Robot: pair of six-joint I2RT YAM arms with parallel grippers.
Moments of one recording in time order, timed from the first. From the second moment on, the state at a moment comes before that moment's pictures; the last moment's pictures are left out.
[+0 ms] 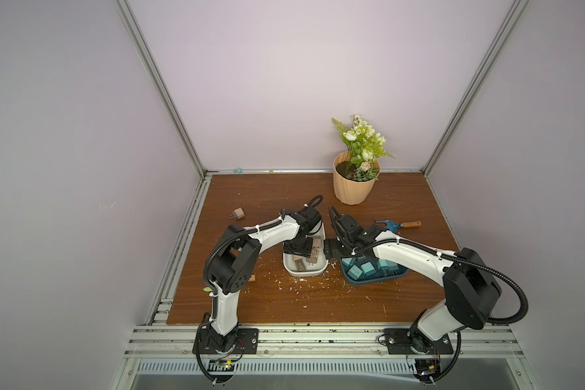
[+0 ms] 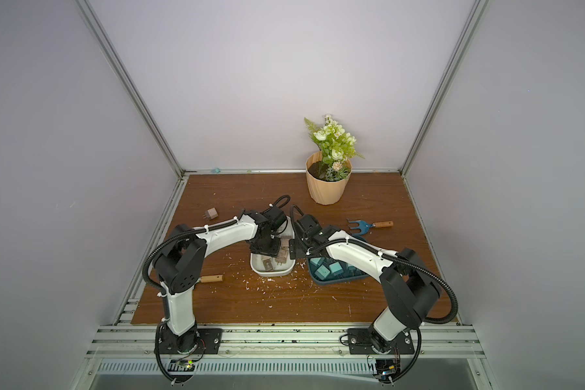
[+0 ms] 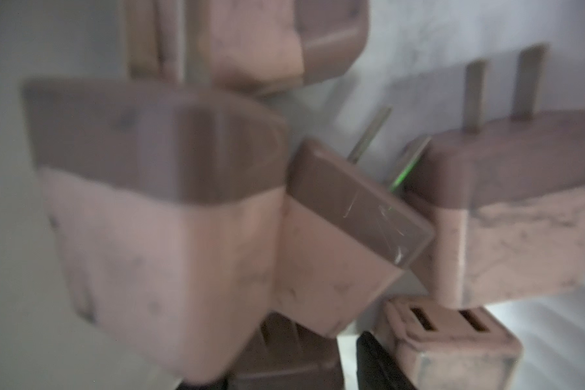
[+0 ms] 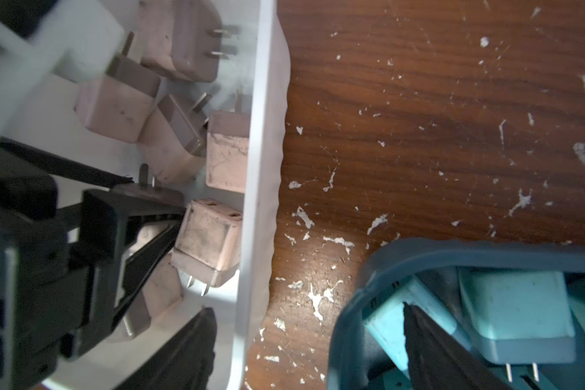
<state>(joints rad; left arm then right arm) -0.68 1.94 1.35 -0.87 -0.05 -0.51 0.77 1.58 1.08 -0.59 0.03 0.62</state>
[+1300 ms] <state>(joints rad) 0.00 2.12 1.84 -1.00 -0.16 -0.38 0.77 1.58 1.07 -0.57 0.02 0.61</state>
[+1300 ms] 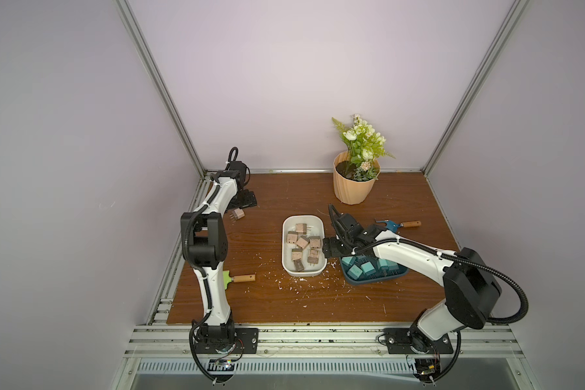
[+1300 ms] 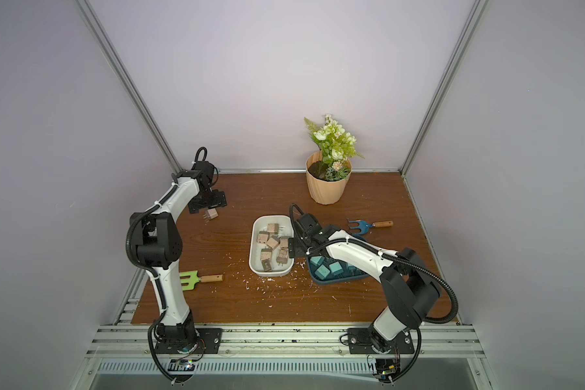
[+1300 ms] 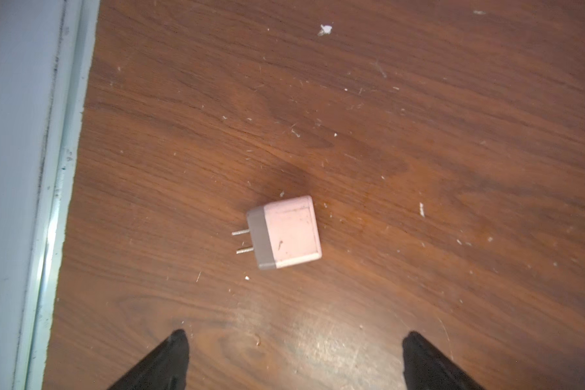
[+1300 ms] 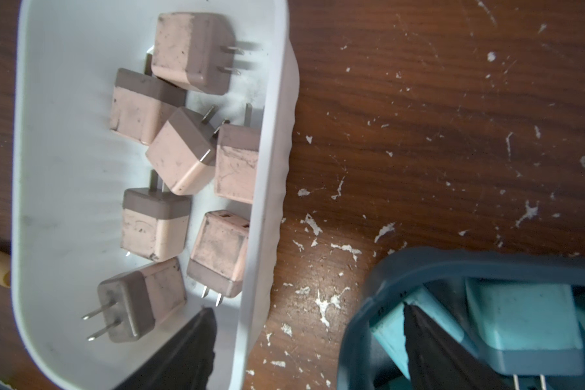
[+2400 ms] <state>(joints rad) 0.02 2.49 2.22 -0.98 0.06 -0.38 0.77 1.56 1.05 -0.60 0.02 0.59</state>
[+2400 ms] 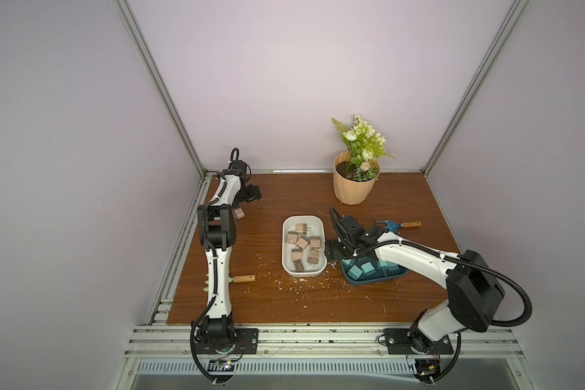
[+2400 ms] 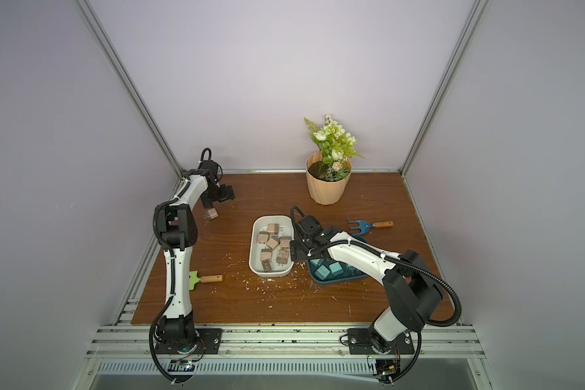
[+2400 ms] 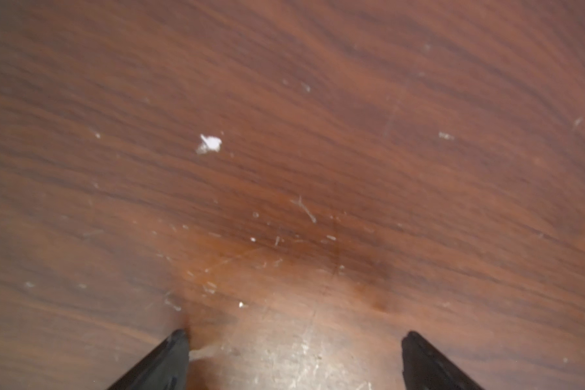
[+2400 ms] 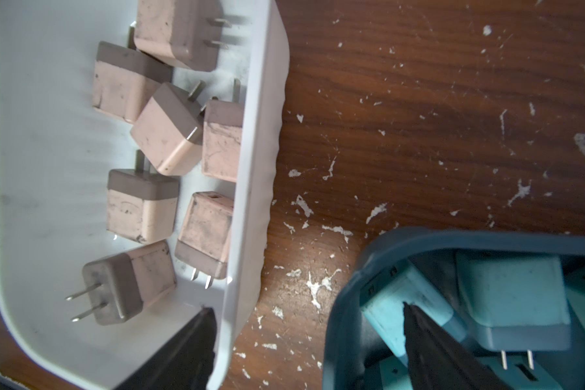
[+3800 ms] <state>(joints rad) 0.07 2.10 1.63 -0.92 0.03 -0.49 0.78 1.53 0.99 -0.53 -0.01 0.63</state>
